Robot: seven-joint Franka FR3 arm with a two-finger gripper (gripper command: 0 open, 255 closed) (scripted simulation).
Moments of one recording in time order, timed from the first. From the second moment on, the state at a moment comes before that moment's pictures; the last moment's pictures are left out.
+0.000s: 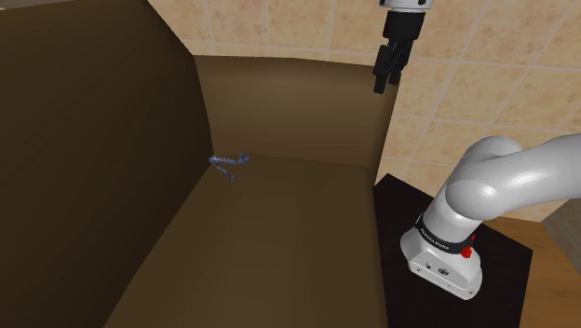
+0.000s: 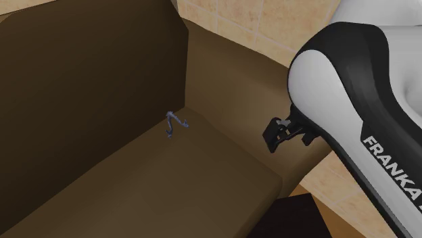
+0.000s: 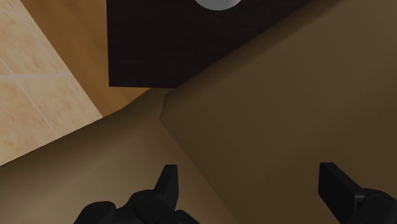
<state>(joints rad) -0.01 -0.83 -0.05 -2.35 0.03 1.46 -0.11</state>
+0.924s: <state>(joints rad) 0.07 -0.43 0.04 -2.25 0.07 1.74 -0.12</state>
